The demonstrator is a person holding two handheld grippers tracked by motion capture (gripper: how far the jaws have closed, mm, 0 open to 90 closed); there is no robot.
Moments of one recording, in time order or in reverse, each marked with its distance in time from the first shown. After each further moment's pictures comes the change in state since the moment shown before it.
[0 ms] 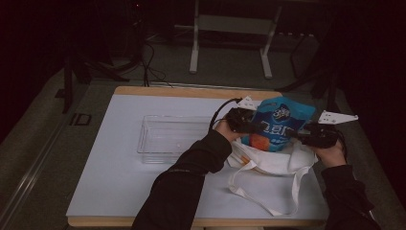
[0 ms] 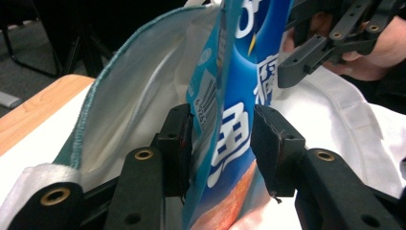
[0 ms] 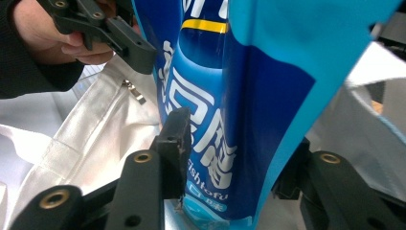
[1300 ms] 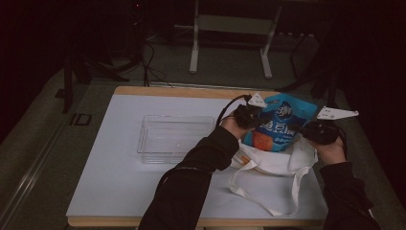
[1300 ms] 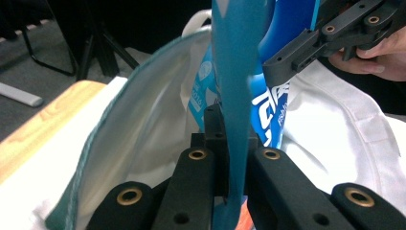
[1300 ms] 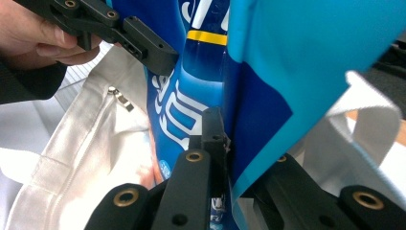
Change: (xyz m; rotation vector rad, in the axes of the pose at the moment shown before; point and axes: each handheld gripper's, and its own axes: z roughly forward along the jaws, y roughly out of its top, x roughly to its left) left arm -0.010 0.027 0.006 0.038 0.057 0.042; right arm 0.008 0.019 -0.003 0.039 -0.082 0.013
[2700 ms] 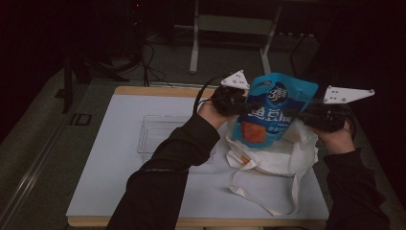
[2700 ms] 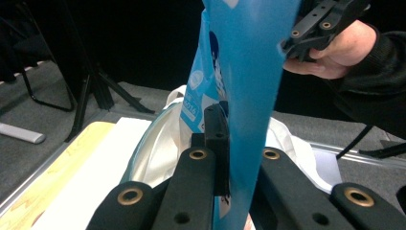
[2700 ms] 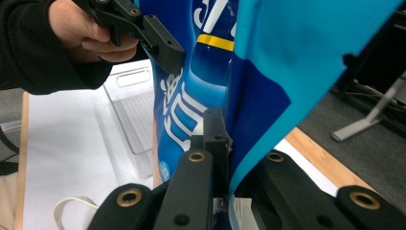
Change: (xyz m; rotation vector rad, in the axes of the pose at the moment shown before) left arm -0.013 0.043 -0.125 -0.093 -0.055 0.073; right arm 0.055 0.095 -0.028 -0.098 0.149 -0.168
